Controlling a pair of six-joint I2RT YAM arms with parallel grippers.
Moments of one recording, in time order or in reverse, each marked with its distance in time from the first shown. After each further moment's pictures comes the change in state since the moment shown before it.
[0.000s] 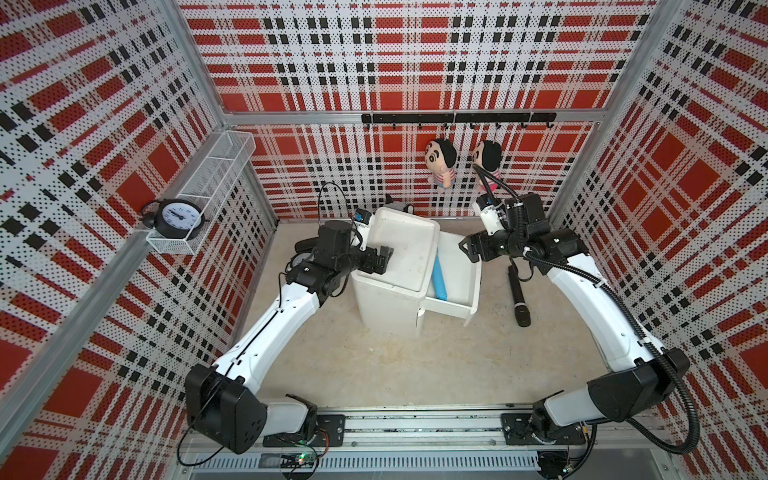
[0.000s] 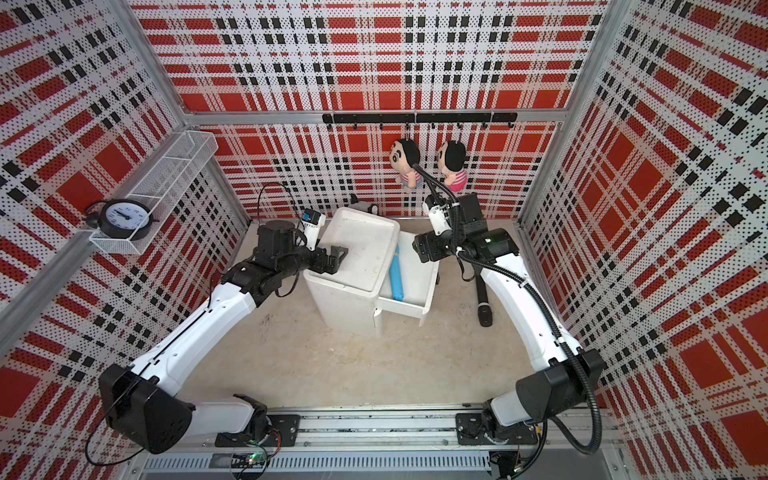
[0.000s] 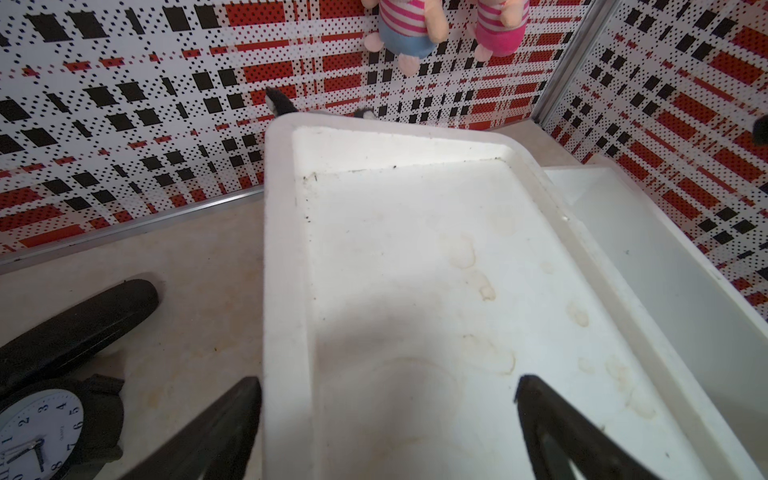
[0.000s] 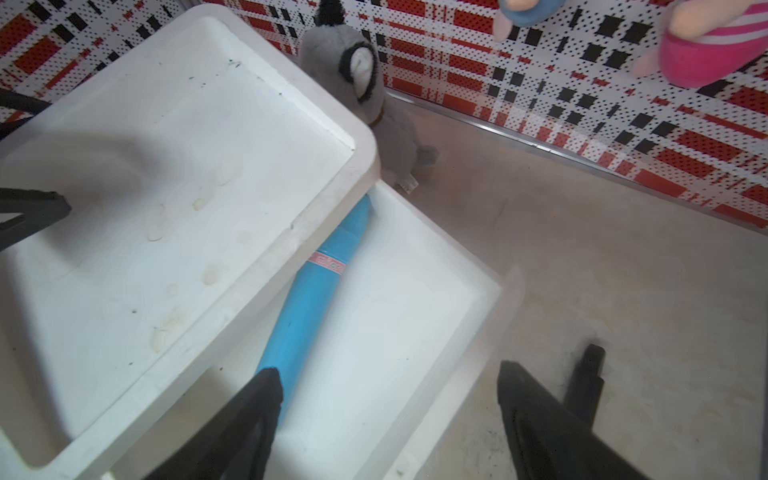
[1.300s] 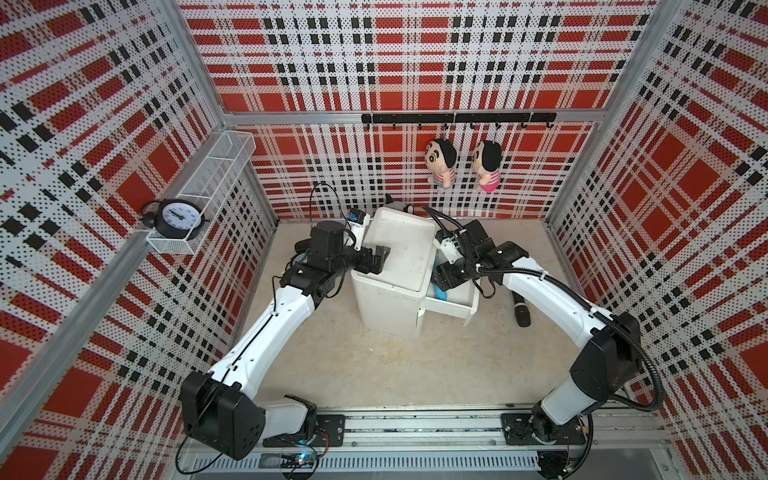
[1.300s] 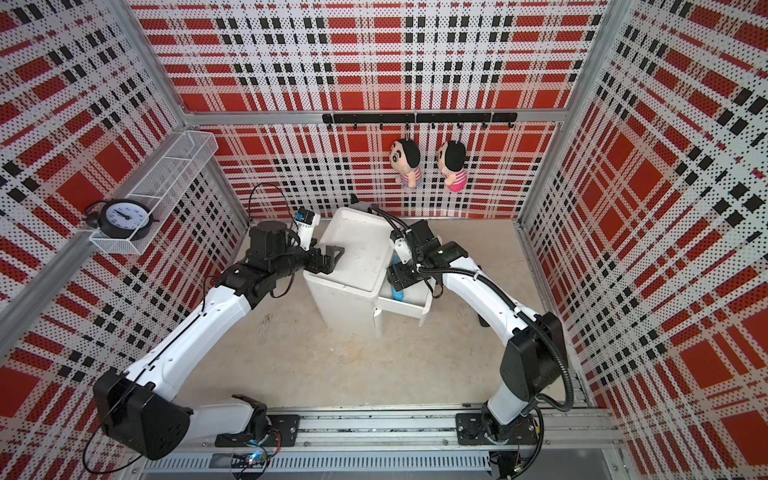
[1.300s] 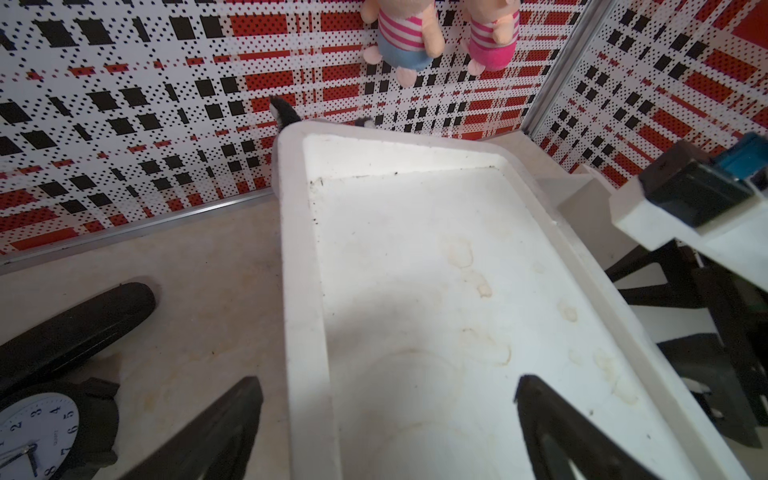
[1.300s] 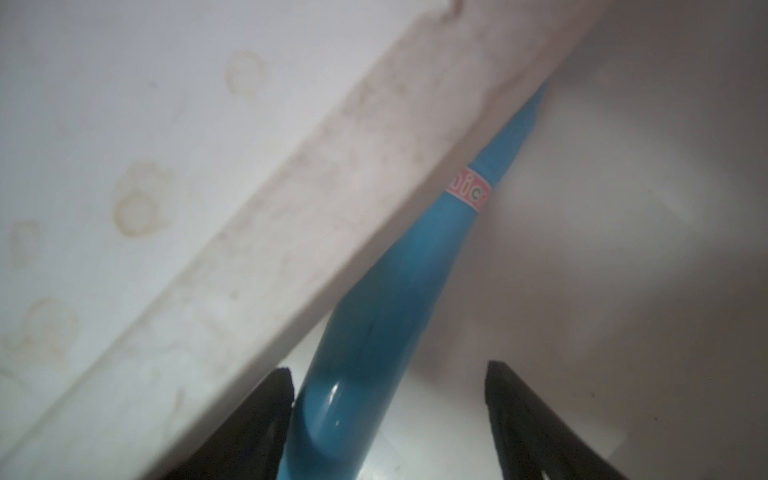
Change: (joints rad) left arm 0.037 -0.032 -0.022 0.017 0.056 -0.004; right arm 0.178 0.151 -0.151 0.061 0.029 0.098
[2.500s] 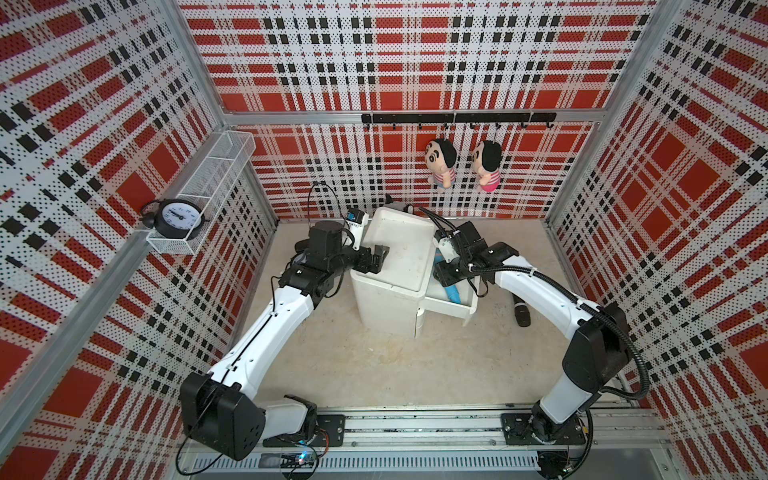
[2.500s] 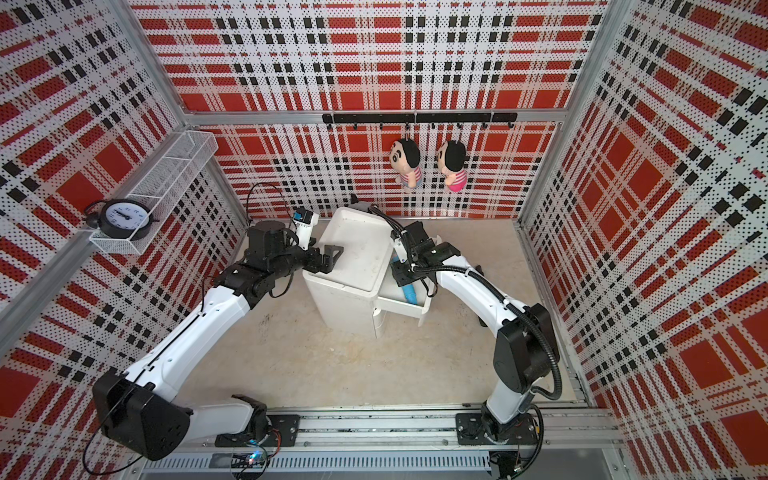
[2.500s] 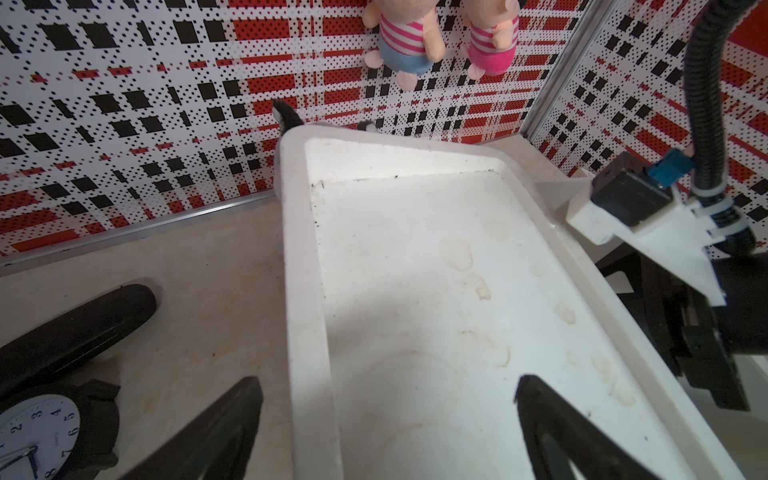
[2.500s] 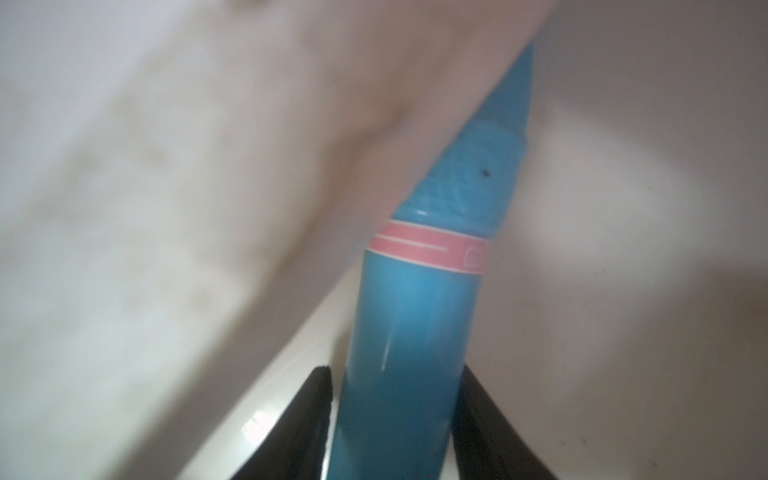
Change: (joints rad) left arm 0.011 -0.002 -0.003 0.006 0.011 -0.001; right arm 0.004 0.055 -0.003 0.058 0.082 0.034
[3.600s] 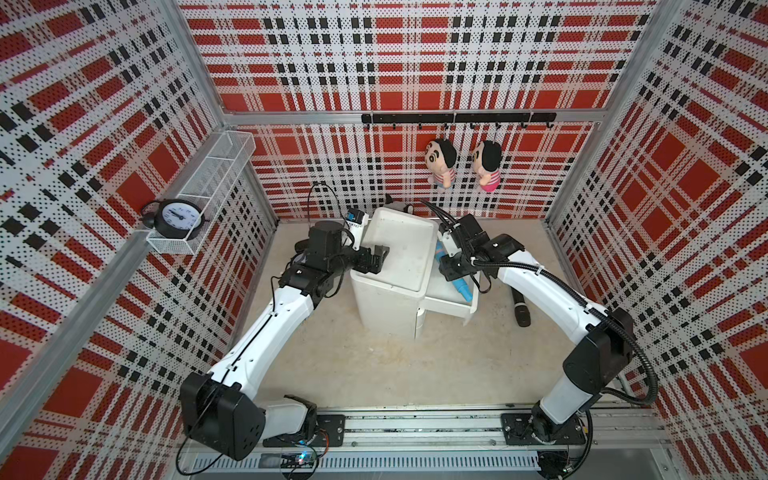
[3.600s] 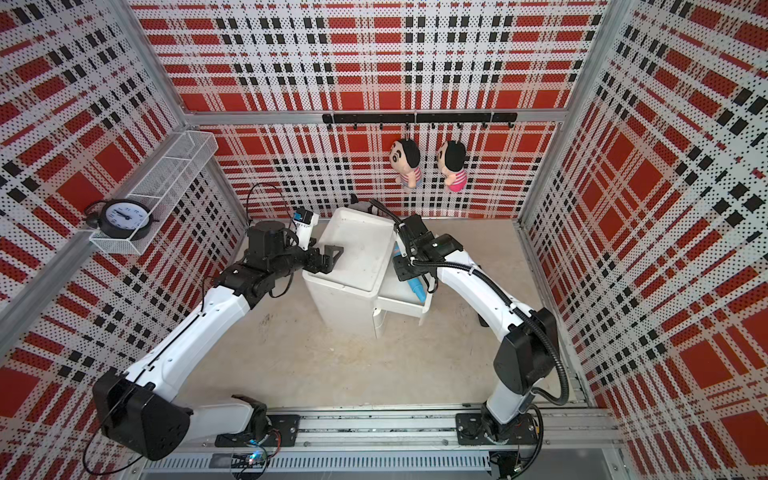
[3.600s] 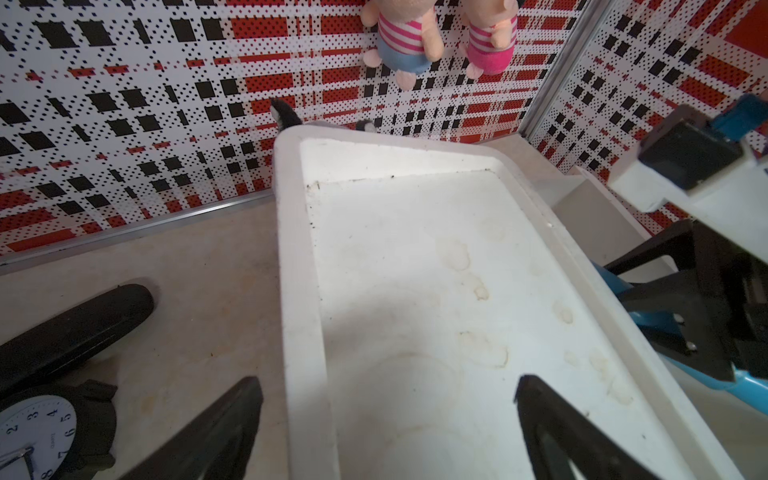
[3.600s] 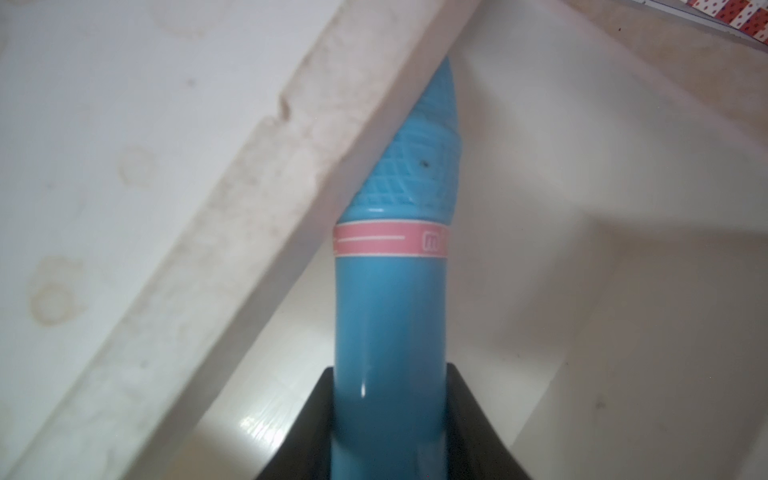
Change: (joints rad) left arm 0.002 0.000 -0.002 0.000 0.007 0.000; right arm 0.010 -0.007 0.137 -0.175 0.122 0.077
